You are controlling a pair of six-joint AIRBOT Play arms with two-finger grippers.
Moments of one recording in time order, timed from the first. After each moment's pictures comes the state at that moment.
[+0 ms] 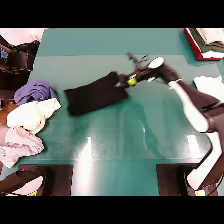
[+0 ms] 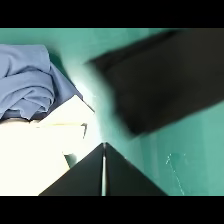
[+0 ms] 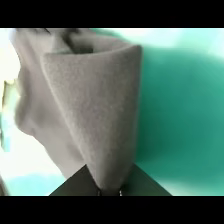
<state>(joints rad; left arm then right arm) -0.20 -1.15 1.75 1.62 -1.58 -1.62 0.22 -1.90 1.72 -0.63 1.15 1.24</state>
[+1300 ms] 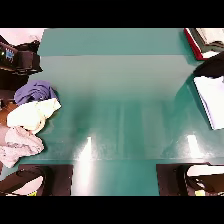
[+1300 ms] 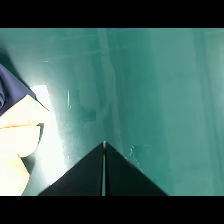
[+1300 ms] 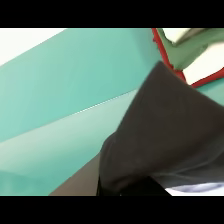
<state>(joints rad) -0.20 -1.15 1.75 1.45 -1.59 -1.65 -0.72 -1.58 1.91 -0.80 1.14 1.25</state>
